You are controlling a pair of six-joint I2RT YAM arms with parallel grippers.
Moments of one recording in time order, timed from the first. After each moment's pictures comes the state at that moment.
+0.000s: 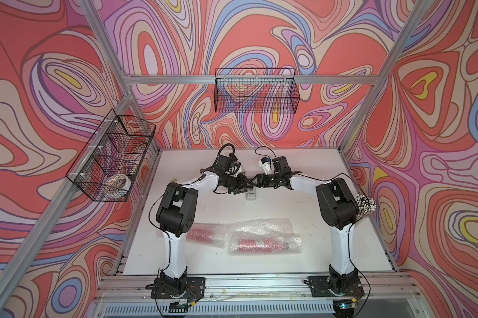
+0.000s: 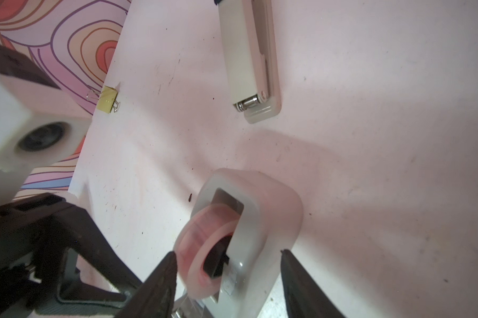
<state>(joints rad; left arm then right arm) -0.37 2.03 1.44 -0.40 0.75 -0.63 0.38 2.14 1.44 -0.09 -0.57 0.30</state>
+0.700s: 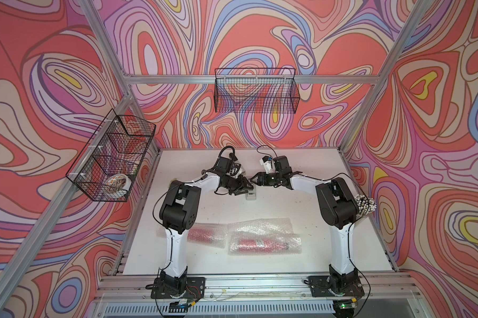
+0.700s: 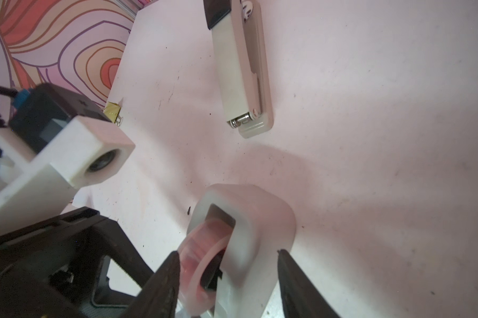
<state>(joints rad) -0.37 2.09 1.44 -0.34 0.77 -0.67 0.37 2.15 1.44 -0.04 -0.57 0.34</state>
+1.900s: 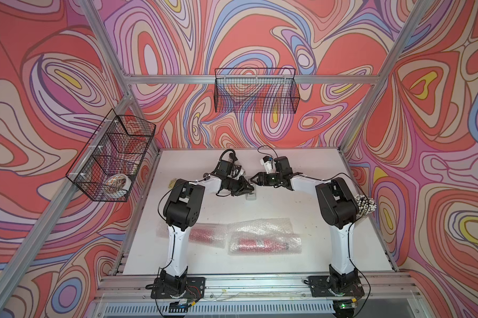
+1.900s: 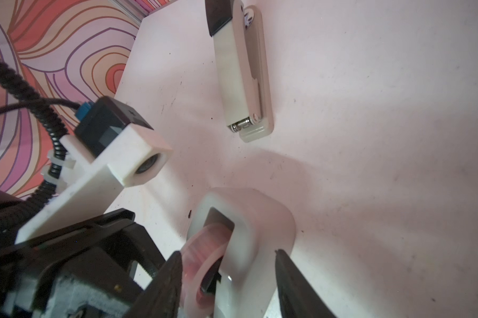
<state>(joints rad) -0.37 2.14 1.40 -0.18 0.82 -0.74 0.36 2.15 1.42 0.01 -0.58 0.35</state>
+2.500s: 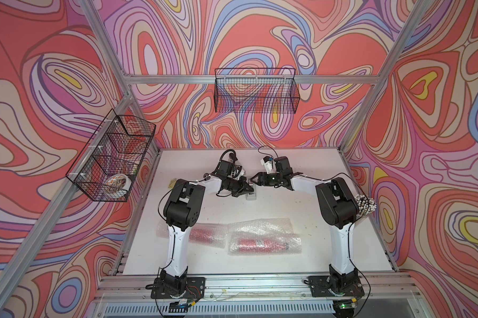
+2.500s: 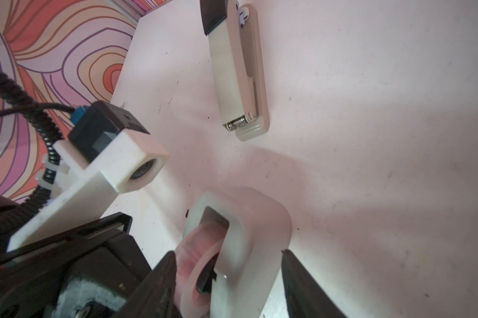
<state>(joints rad) -0.38 2.14 1.40 -0.18 0.84 -0.74 0.36 2.15 1.41 0.00 -0.58 0.35</state>
